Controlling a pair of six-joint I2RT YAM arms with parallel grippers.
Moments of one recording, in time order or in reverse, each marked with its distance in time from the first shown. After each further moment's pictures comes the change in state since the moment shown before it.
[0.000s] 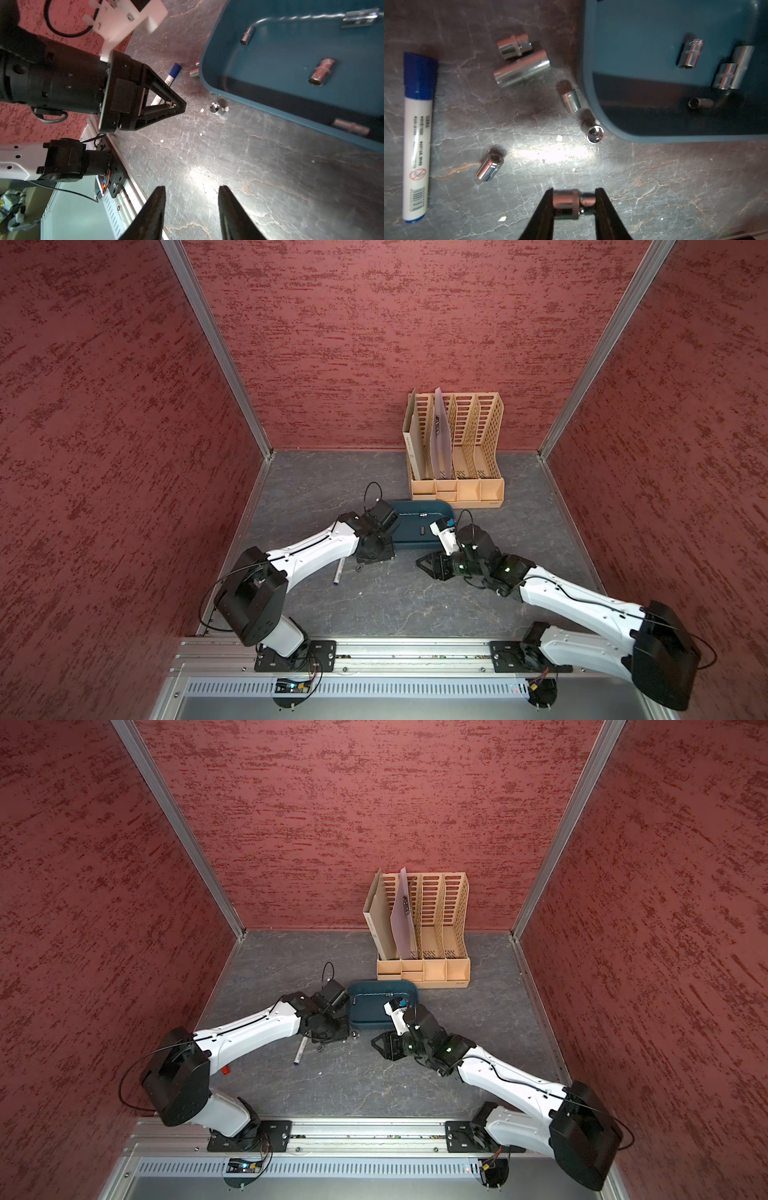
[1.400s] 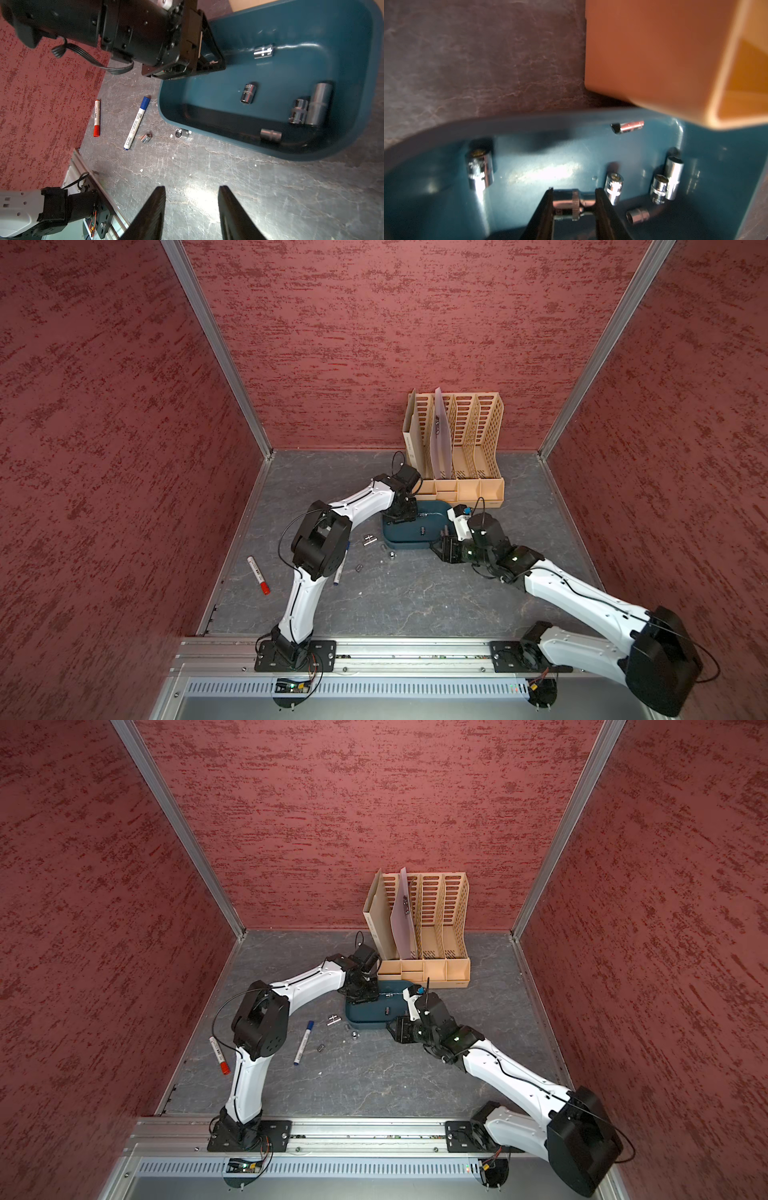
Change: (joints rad) left arm 0.085 0.599 0.649 -0.030 0.082 0.147; right arm -0.130 0.000 0.046 -0.064 0.061 0.042
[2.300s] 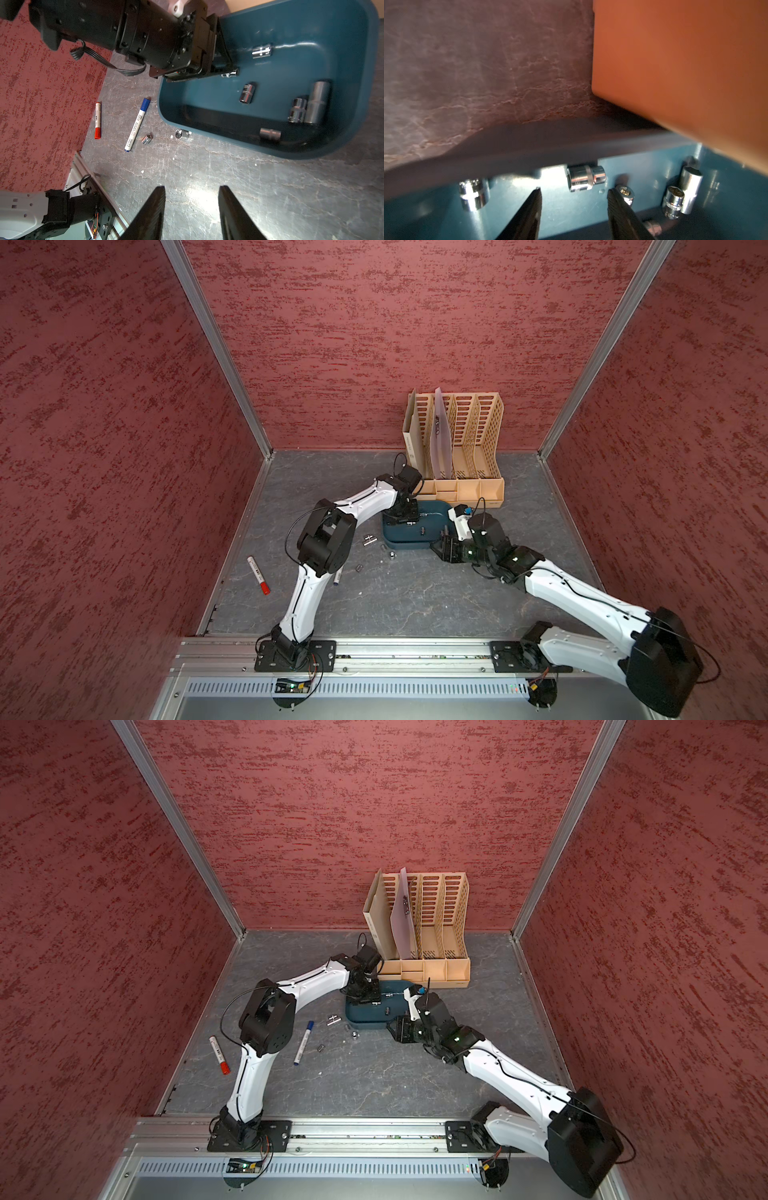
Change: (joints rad) left arm 0.001 0.051 0.045 -0.030 -0.008 0.016; right arm 0.000 -0.006 -0.001 -0.002 0.003 0.017
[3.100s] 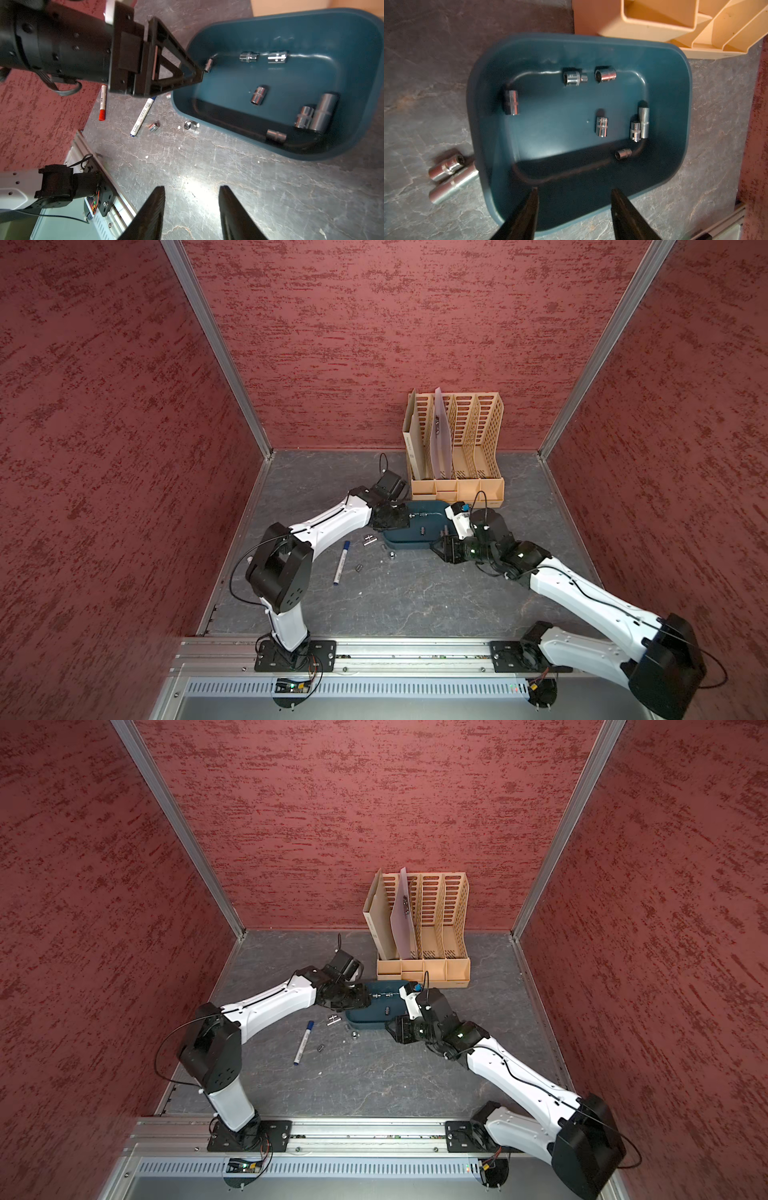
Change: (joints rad) left arm -0.016 -0.472 -0.462 0.187 0.030 0.006; right arm 0.000 -0.024 0.091 -0.137 -0.069 -0.136
